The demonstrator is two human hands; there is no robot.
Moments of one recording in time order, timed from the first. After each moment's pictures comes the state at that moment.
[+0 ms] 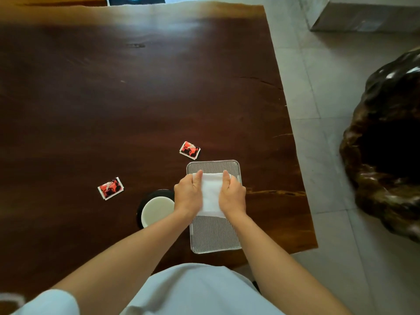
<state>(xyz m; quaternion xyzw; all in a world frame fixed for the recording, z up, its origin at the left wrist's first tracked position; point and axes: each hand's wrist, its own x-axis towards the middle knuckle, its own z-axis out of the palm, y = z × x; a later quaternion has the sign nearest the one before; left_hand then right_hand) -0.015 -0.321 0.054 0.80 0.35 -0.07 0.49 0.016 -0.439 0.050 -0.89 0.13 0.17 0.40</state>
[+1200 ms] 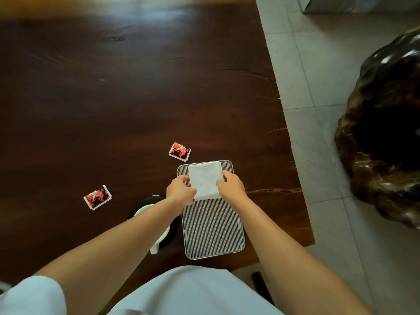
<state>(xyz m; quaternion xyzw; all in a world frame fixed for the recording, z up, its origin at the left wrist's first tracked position) 0.022 -0.308 0.019 0.72 0.41 -0.29 0.48 0.063 -0.461 0.024 -0.86 0.13 0.34 0.37</state>
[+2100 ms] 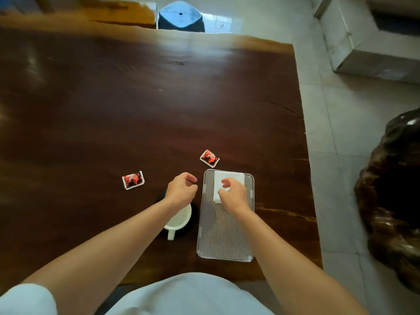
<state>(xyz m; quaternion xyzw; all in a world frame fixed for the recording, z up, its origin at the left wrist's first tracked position) -0.033 -0.257 0.066 0.76 0.39 -0.14 0.51 0.028 -0.416 0.055 -0.91 -0.01 0.26 0.32</state>
